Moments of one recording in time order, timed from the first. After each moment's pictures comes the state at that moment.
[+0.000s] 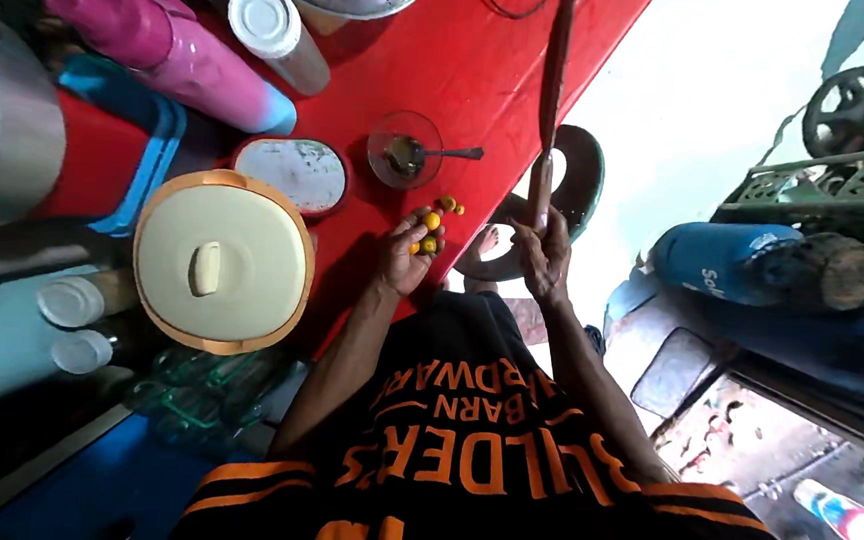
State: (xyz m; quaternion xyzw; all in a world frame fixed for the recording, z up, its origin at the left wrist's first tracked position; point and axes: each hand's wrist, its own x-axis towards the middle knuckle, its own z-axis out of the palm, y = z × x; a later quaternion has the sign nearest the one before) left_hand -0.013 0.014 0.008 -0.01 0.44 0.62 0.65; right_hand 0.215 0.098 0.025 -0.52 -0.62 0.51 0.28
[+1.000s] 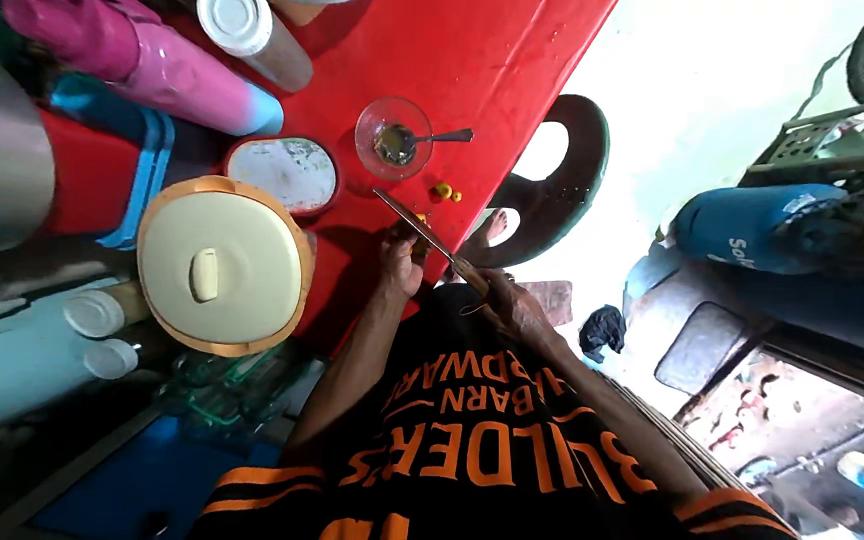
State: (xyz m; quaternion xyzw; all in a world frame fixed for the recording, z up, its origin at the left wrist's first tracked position) left_hand 0.009 0.001 -0.001 -0.09 0.59 0.60 0.53; right_hand 0.237 0.012 0.011 -0.43 -0.78 0.45 0.00
